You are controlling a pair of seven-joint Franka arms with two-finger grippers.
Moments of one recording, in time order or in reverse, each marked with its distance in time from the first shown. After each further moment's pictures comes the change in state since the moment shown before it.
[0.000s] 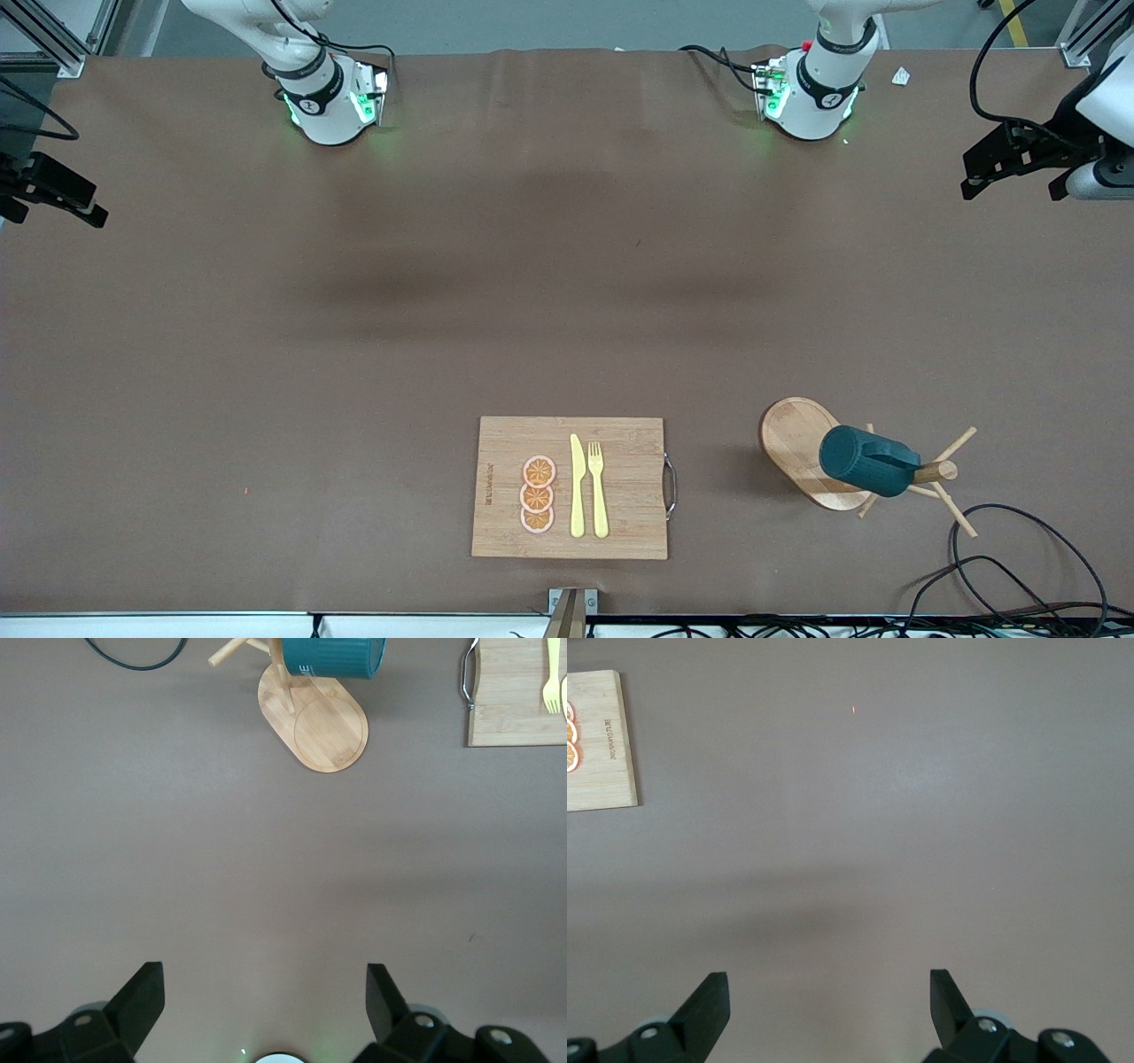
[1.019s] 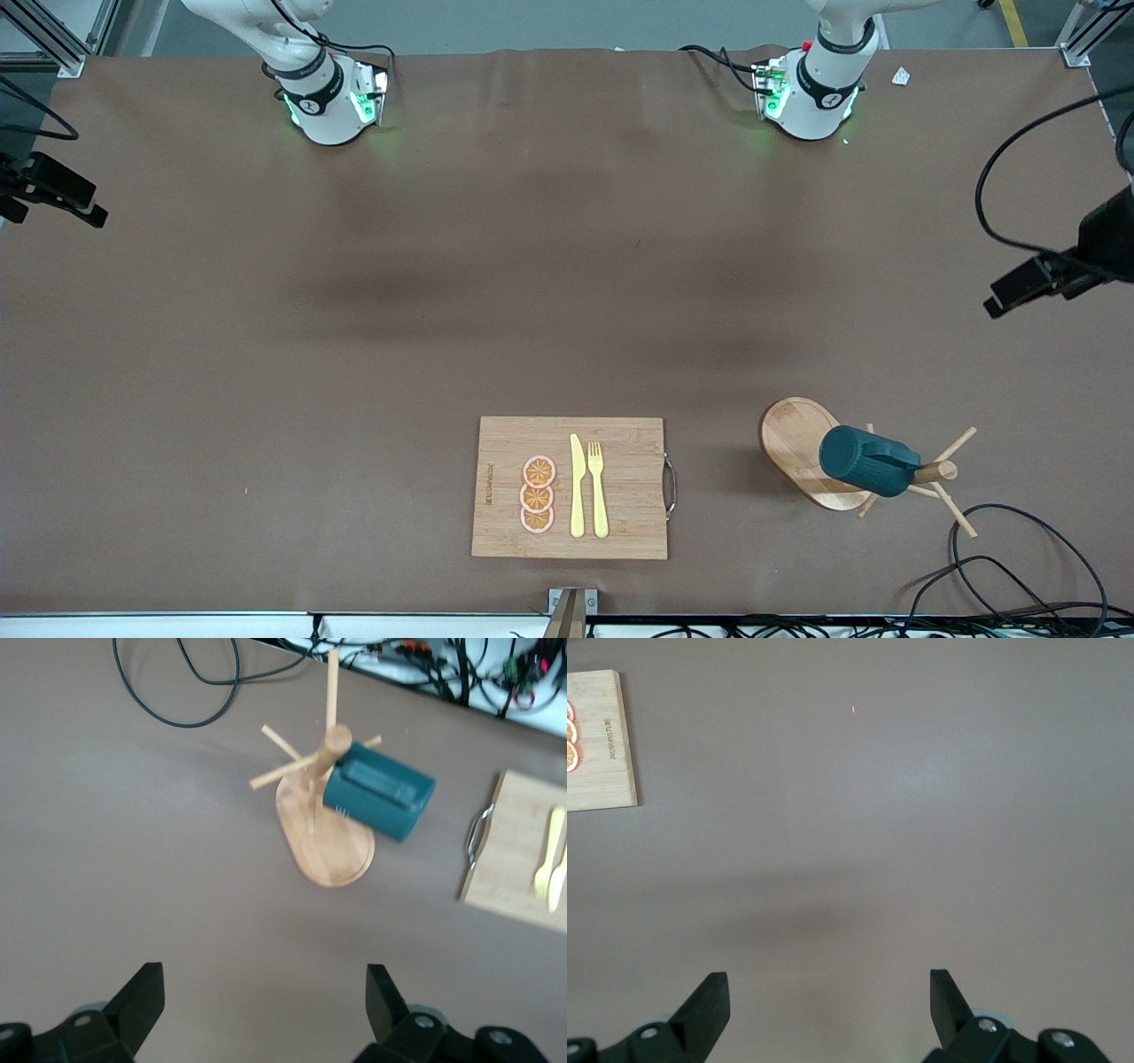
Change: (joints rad) left arm 0.024 0.240 0.037 0.109 -0.037 0.260 -0.271; right arm 0.000 0.000 0.000 0.000 0.000 0.000 0.000
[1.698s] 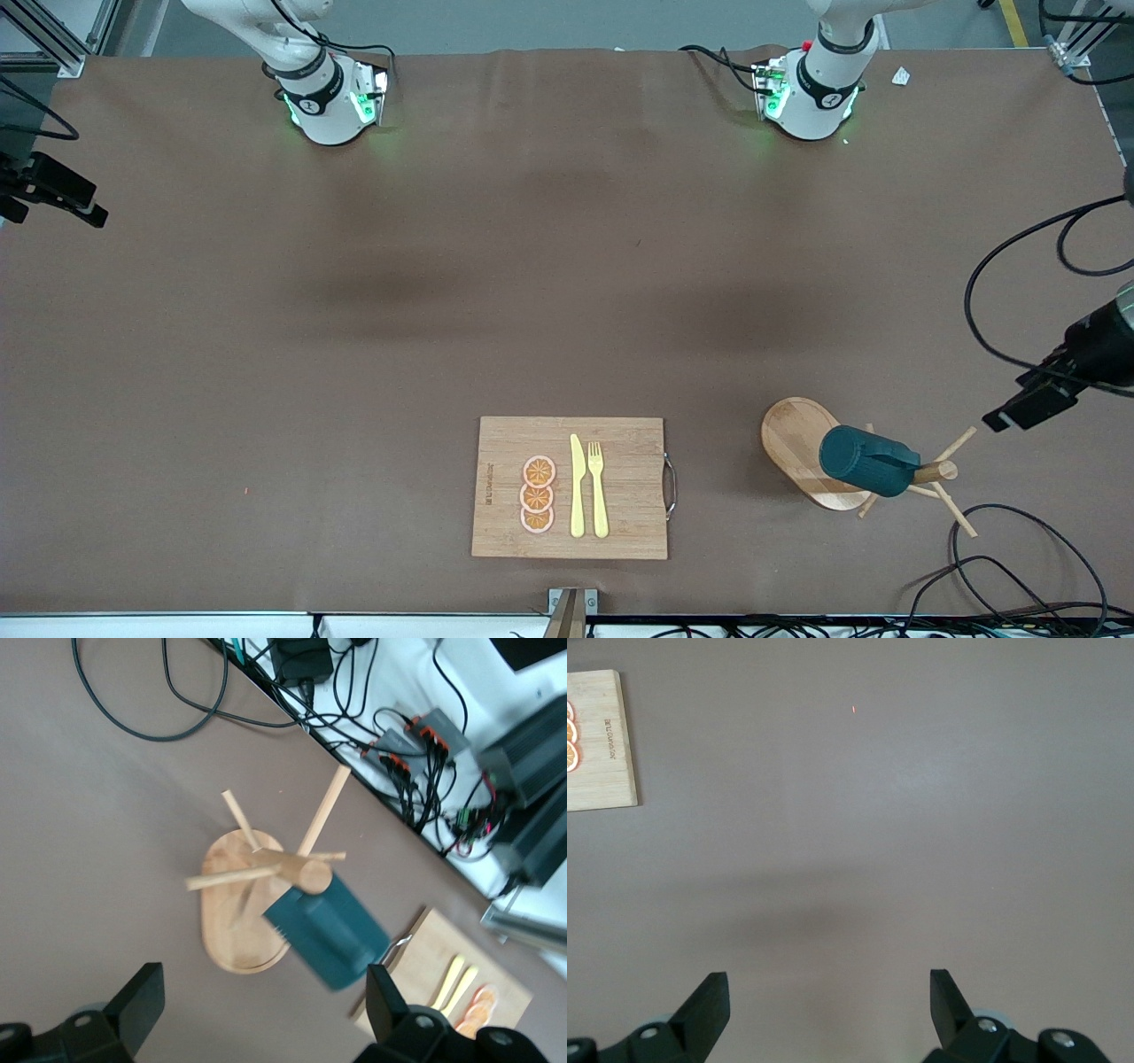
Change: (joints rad) left arm 0.044 0.193 -0.012 0.005 -0.148 0.327 -0.314; right arm 0.000 0.000 0.000 0.000 0.000 0.000 0.000
